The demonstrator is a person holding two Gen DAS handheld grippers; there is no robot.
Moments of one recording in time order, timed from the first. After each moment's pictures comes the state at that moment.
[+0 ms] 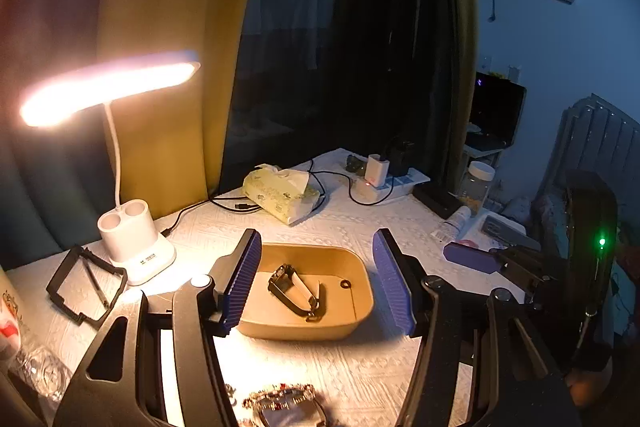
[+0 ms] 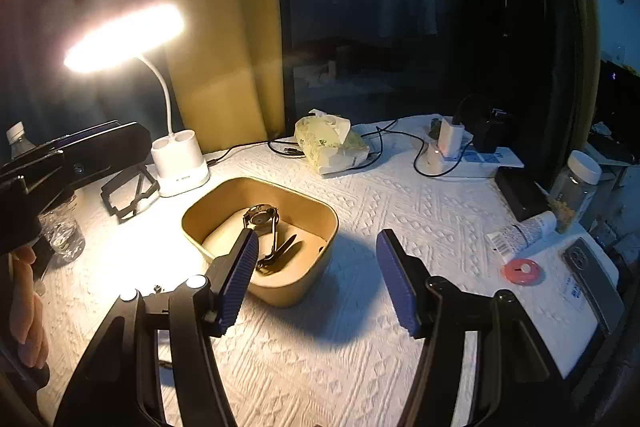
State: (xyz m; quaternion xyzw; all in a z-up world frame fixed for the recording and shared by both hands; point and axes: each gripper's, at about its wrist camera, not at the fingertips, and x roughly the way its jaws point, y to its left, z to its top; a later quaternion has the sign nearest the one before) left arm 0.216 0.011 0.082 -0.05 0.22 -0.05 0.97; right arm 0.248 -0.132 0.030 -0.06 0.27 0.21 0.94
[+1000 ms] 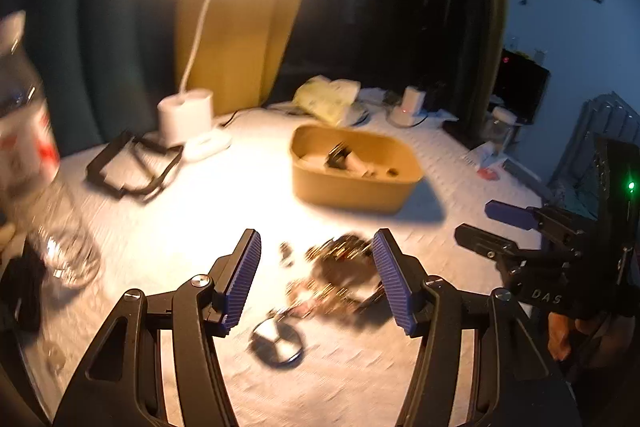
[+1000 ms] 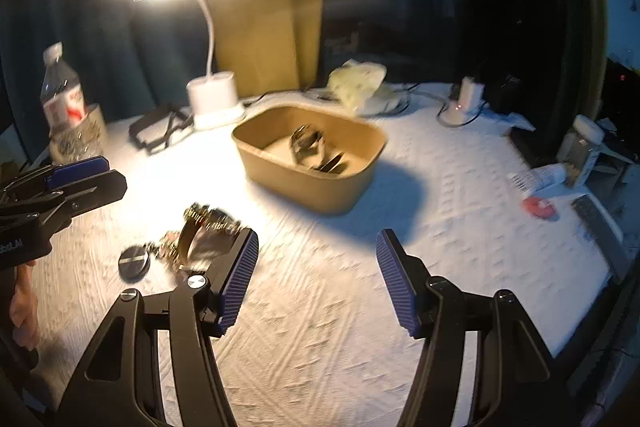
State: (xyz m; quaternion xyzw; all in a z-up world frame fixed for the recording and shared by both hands) left arm 0.128 0.068 0.002 -0.08 0.29 -0.01 0.95; right arm 0.184 -0.107 -0.026 -0.09 0.31 0.24 0.92
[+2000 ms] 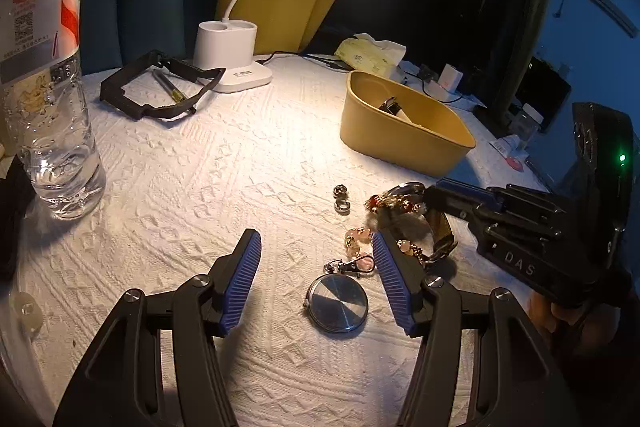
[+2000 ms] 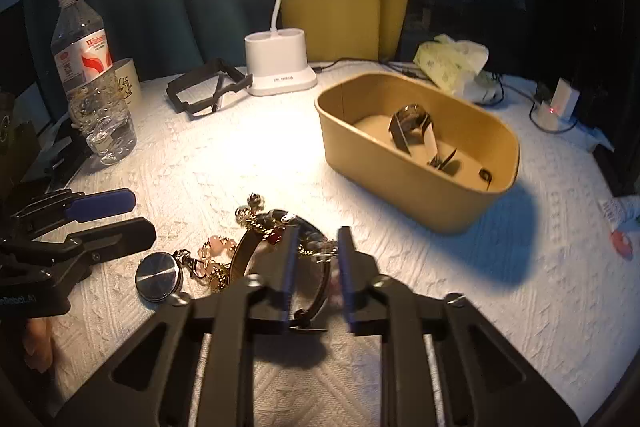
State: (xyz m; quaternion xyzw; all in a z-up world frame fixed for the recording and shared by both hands) left arm 0.132 0.112 -0.046 -0.15 0.35 0.00 0.93; right arm 0.210 -0.030 -0.051 -0.13 0.33 0.32 0.88
